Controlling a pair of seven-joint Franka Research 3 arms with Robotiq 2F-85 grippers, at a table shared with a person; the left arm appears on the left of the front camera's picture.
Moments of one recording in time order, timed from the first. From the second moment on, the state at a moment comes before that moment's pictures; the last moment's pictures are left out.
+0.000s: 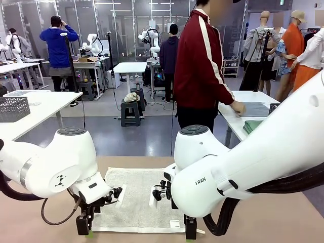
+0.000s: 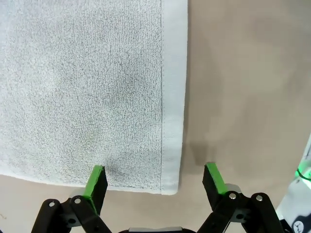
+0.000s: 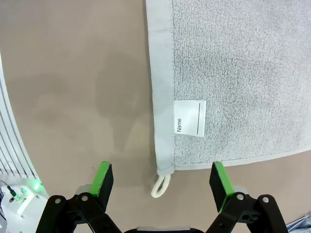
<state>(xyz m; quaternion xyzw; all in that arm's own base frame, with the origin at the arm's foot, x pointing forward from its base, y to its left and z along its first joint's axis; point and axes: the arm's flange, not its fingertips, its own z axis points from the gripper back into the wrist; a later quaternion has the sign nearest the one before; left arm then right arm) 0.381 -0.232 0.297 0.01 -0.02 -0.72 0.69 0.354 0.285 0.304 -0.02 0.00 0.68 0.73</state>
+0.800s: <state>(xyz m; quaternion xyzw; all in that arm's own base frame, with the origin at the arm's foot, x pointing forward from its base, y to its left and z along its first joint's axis) 0.383 -0.226 0.292 -0.01 -0.02 -0.72 0.69 0.358 0.281 0.299 -0.01 0.00 0.69 0.72</state>
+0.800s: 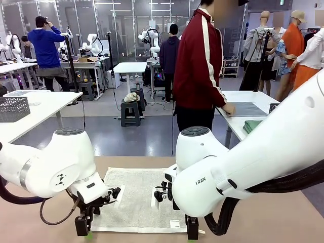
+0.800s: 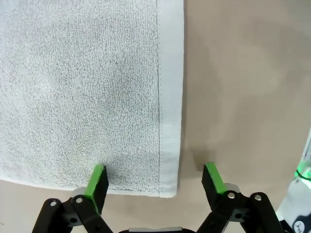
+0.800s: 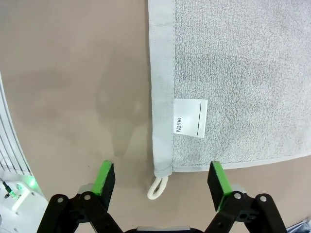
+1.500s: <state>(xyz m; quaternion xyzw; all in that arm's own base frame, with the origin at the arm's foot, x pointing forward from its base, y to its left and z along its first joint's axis) 0.384 -0.224 0.293 0.00 -0.02 -0.72 0.69 0.363 0.279 0.297 -0.01 -0.01 0.69 0.72</state>
